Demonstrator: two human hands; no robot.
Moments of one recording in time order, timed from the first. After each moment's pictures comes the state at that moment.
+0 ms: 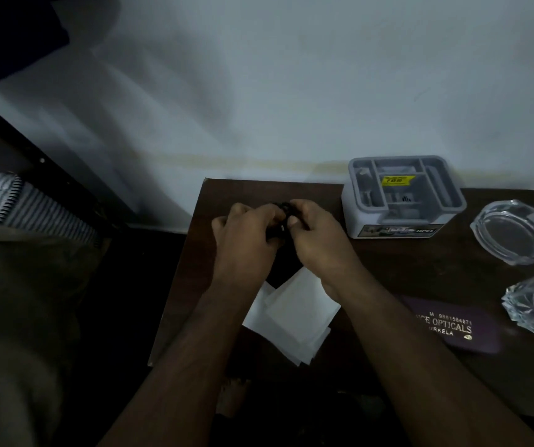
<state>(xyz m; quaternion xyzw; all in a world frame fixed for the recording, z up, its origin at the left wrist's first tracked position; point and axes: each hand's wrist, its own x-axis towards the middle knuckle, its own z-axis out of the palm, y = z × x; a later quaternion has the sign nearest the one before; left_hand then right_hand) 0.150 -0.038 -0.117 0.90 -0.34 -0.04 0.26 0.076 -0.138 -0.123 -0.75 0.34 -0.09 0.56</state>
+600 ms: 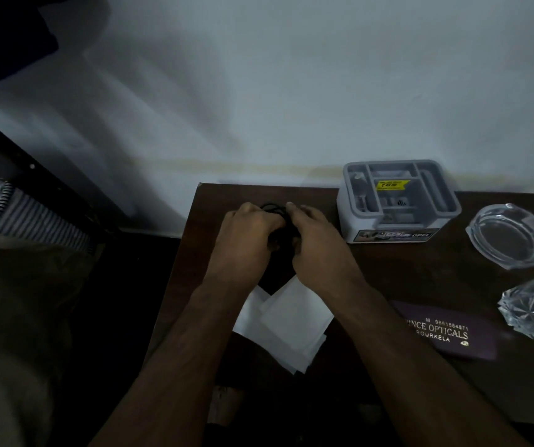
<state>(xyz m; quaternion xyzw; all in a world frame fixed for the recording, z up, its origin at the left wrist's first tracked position) 0.166 -0.048 -0.121 0.87 -0.45 -0.06 0.19 0.068 -0.145 -0.122 -0.90 0.27 -0.02 0.34</state>
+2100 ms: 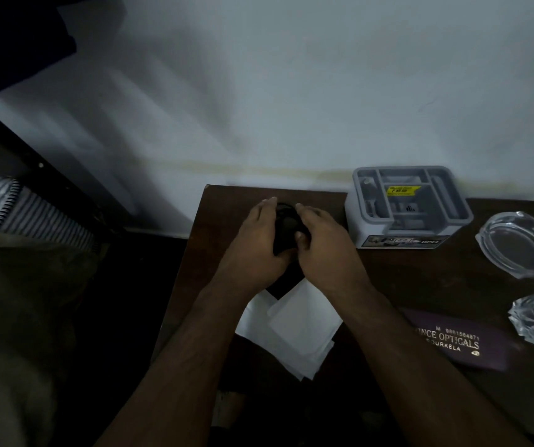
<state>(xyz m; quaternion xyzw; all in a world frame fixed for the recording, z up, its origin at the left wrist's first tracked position) 0.171 -0.044 -0.137 0.85 -0.38 -0.20 0.29 0.078 -0.149 -0.136 -0.89 0.29 -0.08 0.35</state>
